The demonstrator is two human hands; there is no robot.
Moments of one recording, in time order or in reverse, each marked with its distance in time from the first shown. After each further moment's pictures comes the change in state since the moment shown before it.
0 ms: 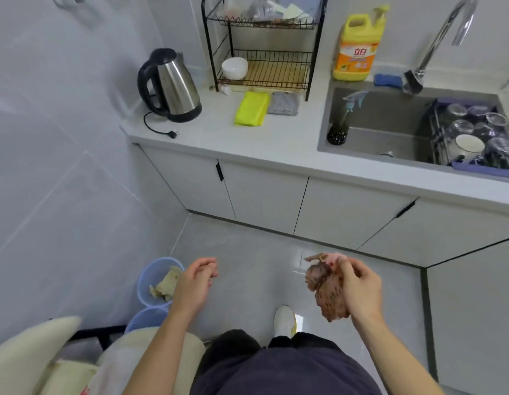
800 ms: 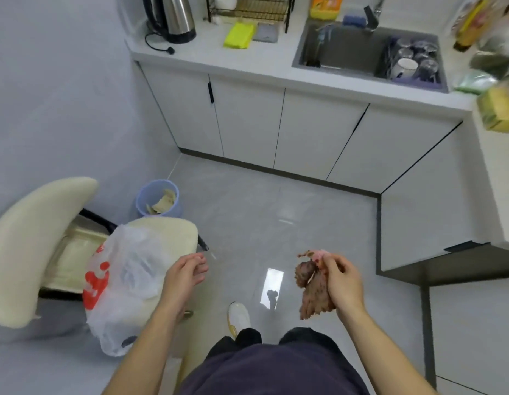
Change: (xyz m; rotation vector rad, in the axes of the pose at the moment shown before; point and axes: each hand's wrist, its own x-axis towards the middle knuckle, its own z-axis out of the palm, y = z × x) left_hand -0.333 -0.255 -0.017 -0.256 0.029 -0.152; right_hand -0.280 0.258 -0.182 -0.101 0.008 0.042
